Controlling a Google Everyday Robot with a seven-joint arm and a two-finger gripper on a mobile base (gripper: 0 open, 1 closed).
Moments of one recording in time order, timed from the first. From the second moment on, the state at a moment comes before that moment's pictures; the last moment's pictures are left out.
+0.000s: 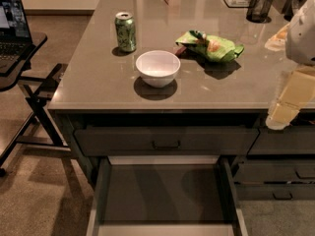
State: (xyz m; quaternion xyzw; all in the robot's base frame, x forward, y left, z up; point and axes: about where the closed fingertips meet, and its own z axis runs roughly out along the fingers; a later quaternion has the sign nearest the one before) arm 0.438 -0.217 0.977 -0.60 0.78 -0.03 0.16
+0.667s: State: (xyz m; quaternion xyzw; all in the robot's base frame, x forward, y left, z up) arm 0.462 -0.214 0.995 -0.60 0.77 -0.04 0.21
